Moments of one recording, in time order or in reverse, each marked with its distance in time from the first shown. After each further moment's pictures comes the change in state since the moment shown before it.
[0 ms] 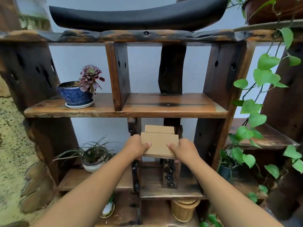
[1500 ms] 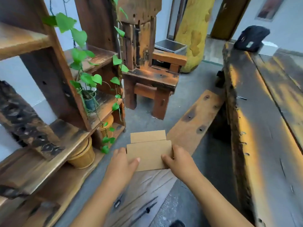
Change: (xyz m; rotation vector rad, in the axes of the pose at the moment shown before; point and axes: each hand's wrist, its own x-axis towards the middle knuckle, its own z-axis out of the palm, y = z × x) left_hand -0.256 -0.014 0.188 0.010 -0.742 0.750; right_hand -0.406 0.162 0.014 -0.111 0.576 0.819
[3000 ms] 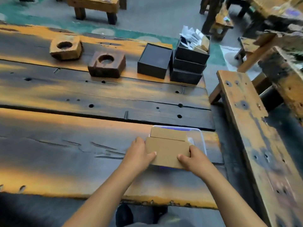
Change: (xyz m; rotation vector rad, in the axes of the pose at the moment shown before) left_hand -0.262 0.349 0.474 0.591 -1.458 1.288; right_hand -0.358 0.354 -0.110 0.746 0.939 1.732
